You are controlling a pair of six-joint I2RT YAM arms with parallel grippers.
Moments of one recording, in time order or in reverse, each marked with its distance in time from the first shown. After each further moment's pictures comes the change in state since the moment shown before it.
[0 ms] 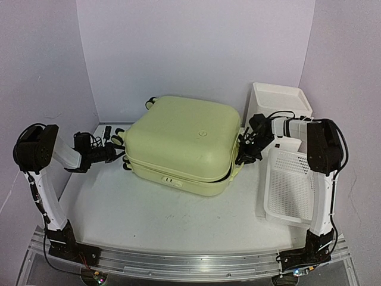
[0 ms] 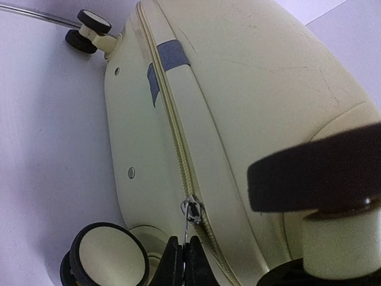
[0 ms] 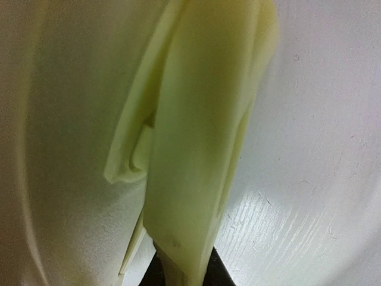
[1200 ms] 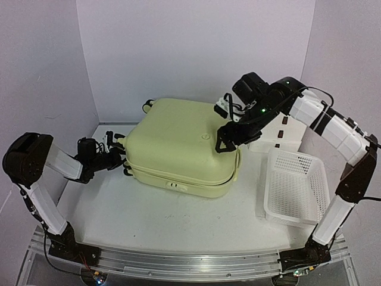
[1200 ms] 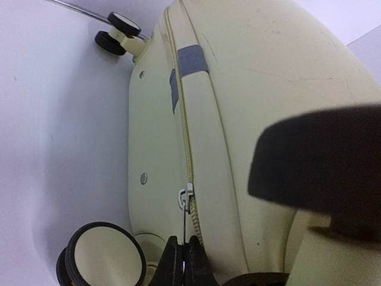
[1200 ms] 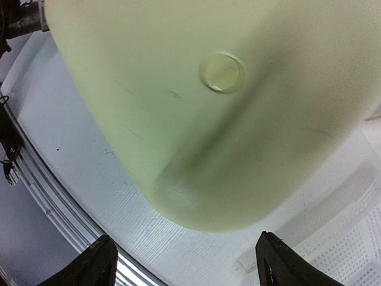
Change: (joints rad) left arm -0.165 -0.190 -0.175 -0.026 -0.346 -0.080; right arm 0.461 -0.425 0.270 -0.453 0.310 -0.083
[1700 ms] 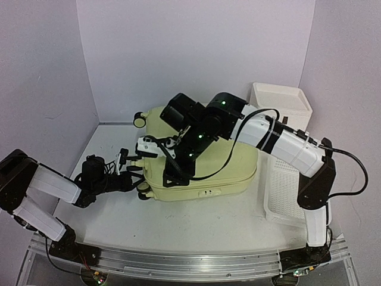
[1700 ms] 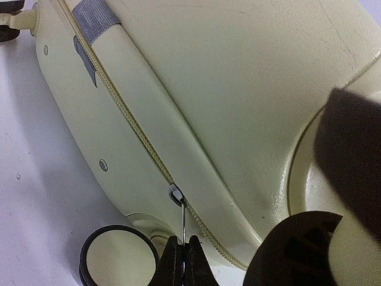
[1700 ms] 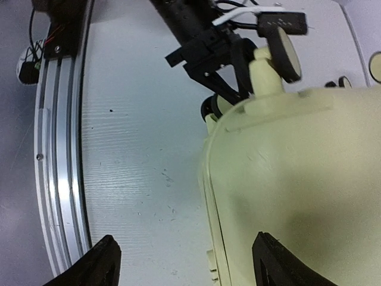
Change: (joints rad) left arm -0.317 -0.275 -0.272 -0.008 -0.110 0.052; right arm 0.364 0.360 0.394 0.004 0.013 -0.514
